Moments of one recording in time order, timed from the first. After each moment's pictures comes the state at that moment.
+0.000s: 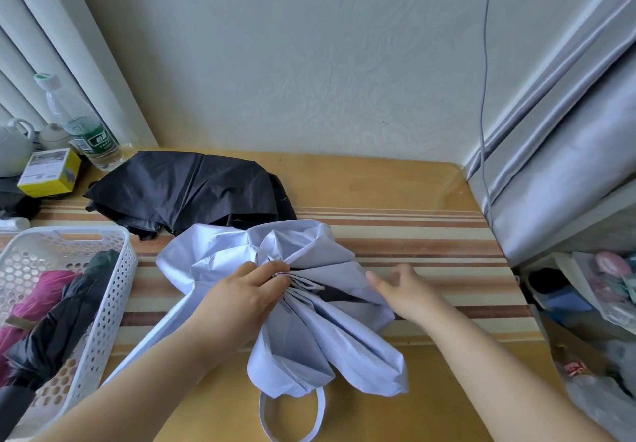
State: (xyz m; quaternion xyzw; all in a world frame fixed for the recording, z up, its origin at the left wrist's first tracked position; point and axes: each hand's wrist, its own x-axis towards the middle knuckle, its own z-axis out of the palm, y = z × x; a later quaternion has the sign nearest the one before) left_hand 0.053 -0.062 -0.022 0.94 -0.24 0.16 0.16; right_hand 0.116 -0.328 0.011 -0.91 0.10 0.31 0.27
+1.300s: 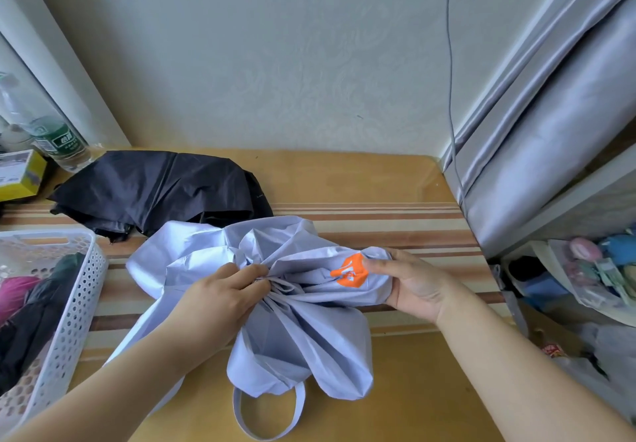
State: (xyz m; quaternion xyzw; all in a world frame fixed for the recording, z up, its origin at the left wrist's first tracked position) left_hand 0.051 -0.076 -0.016 0.94 -0.29 0.17 0.11; right_hand 0.125 -0.367 0.033 -0.54 0.05 0.43 0.72
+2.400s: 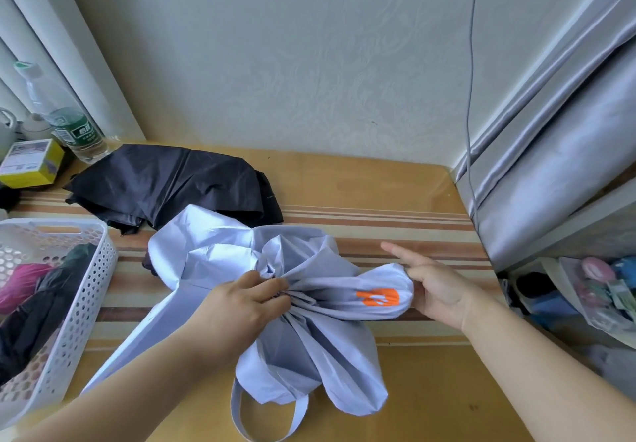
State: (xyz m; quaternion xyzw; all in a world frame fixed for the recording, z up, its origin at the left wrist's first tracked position) left_hand 0.046 -0.088 -0.017 0.92 -0.33 0.18 0.08; right_hand 0.138 -0.384 0.034 -0.66 0.13 0.38 0.64
